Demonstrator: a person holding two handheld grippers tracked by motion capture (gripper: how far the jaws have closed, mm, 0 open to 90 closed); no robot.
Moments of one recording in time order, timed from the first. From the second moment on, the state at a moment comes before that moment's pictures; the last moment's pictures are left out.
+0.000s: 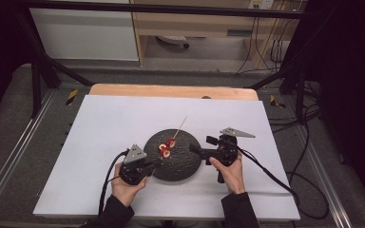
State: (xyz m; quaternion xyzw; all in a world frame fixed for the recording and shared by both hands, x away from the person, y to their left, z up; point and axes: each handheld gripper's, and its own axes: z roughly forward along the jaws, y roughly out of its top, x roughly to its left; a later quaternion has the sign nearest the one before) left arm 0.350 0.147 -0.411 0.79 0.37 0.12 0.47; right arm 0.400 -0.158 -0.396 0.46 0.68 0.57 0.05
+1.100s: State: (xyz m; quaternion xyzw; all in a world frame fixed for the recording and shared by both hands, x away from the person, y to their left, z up) left arm 0.334 0.250 -0.418 0.79 0.40 0.13 0.45; right arm 0.414 -0.129 -0.380 0.40 0.82 0.41 0.08
